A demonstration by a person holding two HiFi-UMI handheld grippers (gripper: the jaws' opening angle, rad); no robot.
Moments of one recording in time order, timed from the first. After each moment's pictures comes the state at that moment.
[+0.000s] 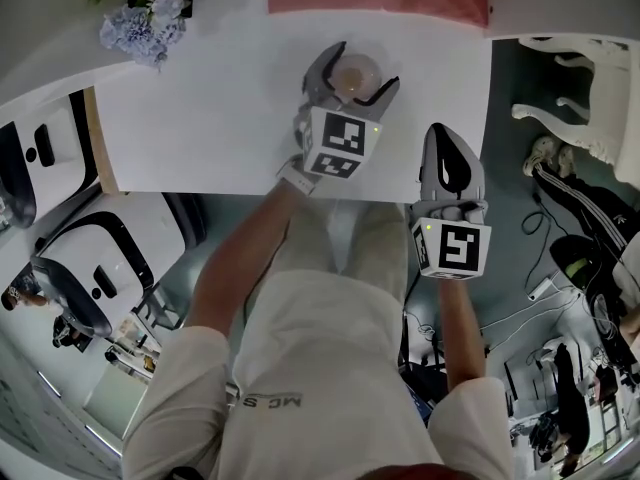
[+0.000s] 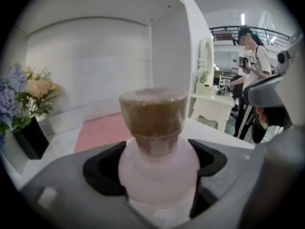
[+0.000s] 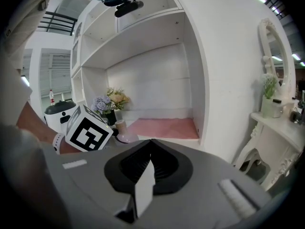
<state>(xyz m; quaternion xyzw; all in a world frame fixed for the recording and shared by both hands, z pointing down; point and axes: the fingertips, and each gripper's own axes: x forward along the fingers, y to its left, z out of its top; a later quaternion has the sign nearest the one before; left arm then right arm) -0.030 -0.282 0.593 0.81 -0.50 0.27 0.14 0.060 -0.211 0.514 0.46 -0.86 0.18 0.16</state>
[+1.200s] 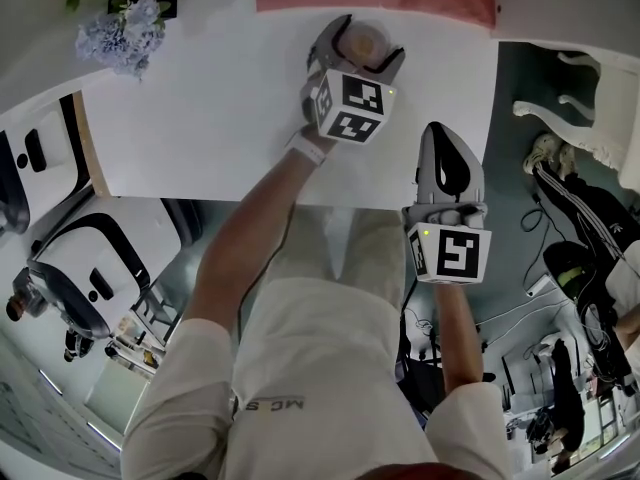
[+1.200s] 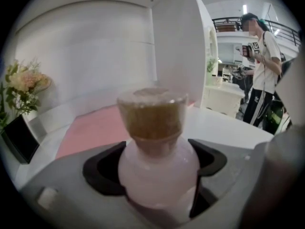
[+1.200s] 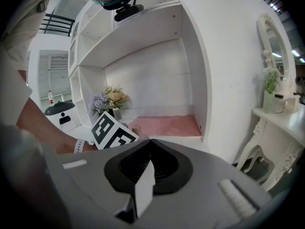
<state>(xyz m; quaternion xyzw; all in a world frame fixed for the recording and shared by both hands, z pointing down) -0.031 -0.338 0.657 0.79 -0.51 0.30 0.15 0.051 -0.225 0.539 0.45 -0.86 0.19 0.16</state>
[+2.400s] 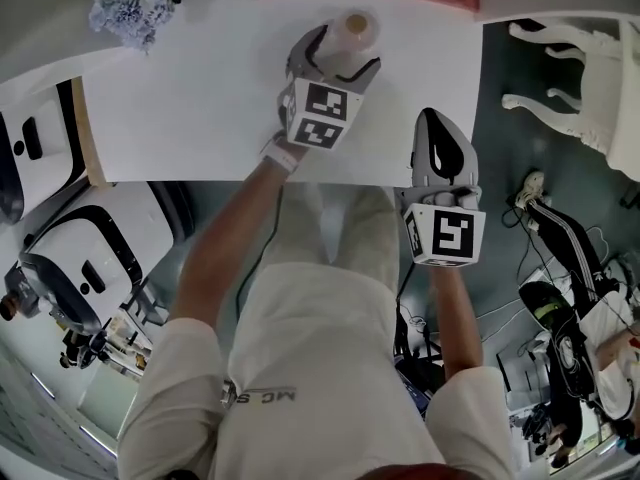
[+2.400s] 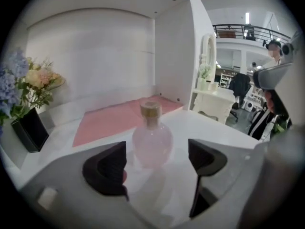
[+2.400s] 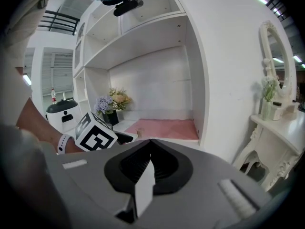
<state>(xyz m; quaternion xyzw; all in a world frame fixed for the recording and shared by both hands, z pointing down) -0.043 -0.277 0.621 0.80 -0.49 0.29 0.17 0.062 -0.200 0.511 0.45 -0.86 0.17 0.16</state>
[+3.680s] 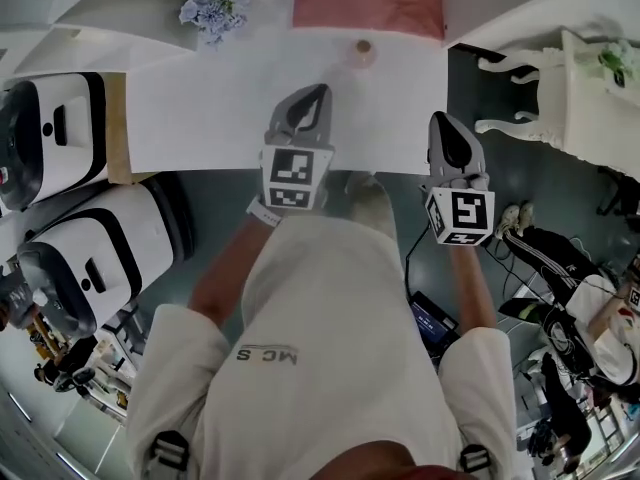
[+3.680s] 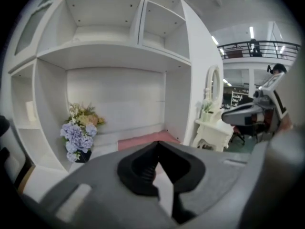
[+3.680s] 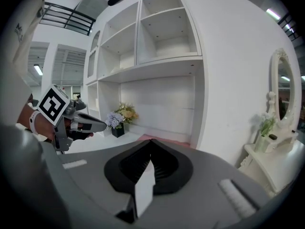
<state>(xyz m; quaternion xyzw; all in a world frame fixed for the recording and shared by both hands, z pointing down) -0.094 -0.148 0.361 0.79 -0.57 0.17 0.13 0.078 -0.144 0.345 0.44 -0.88 0.10 0.16</state>
